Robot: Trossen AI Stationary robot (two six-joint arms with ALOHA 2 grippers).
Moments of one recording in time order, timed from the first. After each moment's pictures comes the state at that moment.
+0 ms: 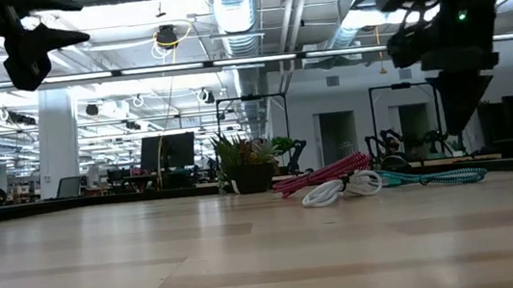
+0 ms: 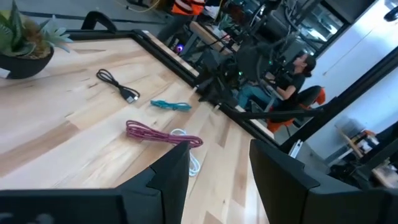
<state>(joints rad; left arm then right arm) -0.48 0.36 0.36 -0.19 -0.63 -0.77 0.08 1.35 0.83 -0.98 0.31 0.75</state>
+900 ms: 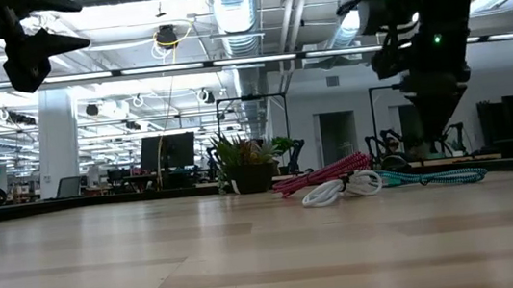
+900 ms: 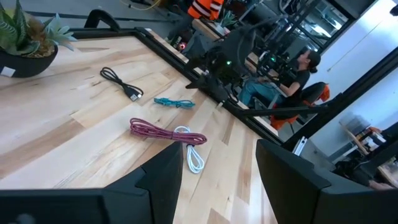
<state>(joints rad) -0.48 0.36 0.36 -0.21 -0.63 -0.77 -0.07 1.41 0.83 -0.91 0.38 0.59</state>
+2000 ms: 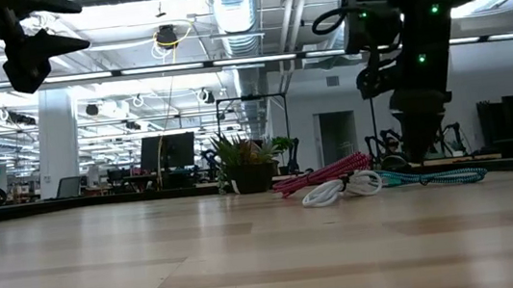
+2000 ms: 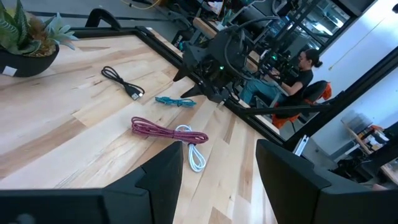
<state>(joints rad) -0.48 0.36 0.36 -0.21 -0.63 -0.77 -0.13 1.49 0.83 -0.75 0.27 0.41</state>
